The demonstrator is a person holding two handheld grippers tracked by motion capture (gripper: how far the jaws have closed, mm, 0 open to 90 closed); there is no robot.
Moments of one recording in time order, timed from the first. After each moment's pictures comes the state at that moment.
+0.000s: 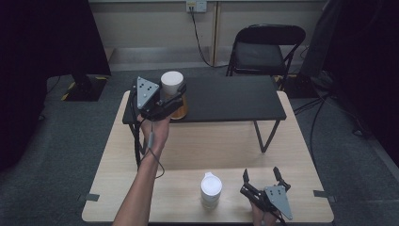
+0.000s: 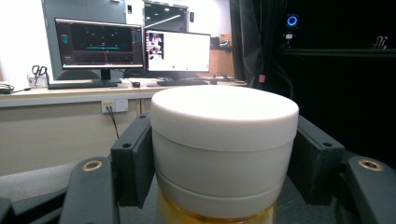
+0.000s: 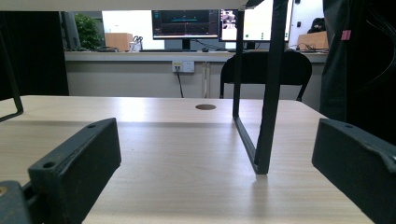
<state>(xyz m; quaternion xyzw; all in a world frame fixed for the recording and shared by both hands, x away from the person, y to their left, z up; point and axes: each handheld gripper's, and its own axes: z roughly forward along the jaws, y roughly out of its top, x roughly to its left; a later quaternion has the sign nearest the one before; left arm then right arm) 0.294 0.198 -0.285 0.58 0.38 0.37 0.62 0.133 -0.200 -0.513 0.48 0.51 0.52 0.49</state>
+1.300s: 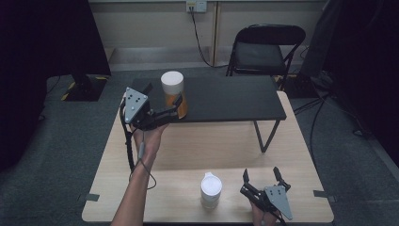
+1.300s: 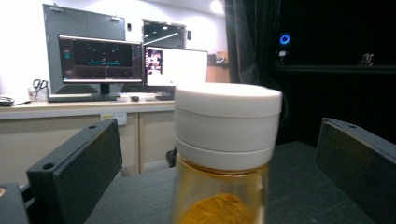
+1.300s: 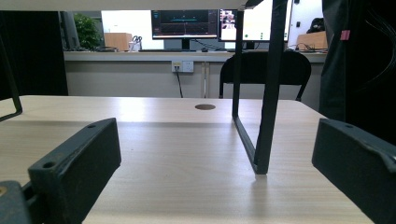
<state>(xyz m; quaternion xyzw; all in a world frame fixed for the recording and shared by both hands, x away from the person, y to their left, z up) 0.271 0.219 -0.307 0.55 0.36 0.37 0.65 0.133 -0.199 -0.513 0.48 0.51 0.52 0.49</state>
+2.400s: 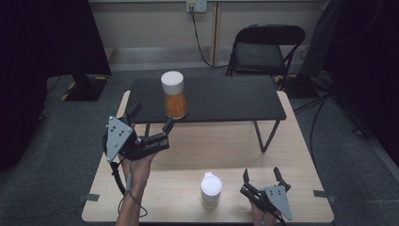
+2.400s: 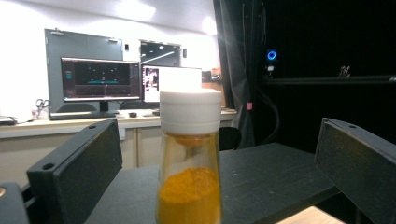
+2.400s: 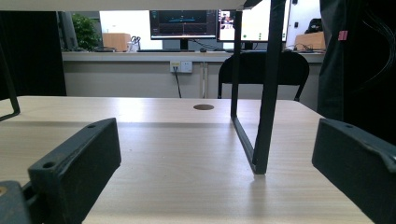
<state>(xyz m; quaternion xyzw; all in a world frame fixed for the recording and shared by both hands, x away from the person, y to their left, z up) 0.201 0.236 -0.329 0.54 0.33 0.39 0.67 0.133 -0.198 -0.513 0.48 0.51 0.52 0.49</state>
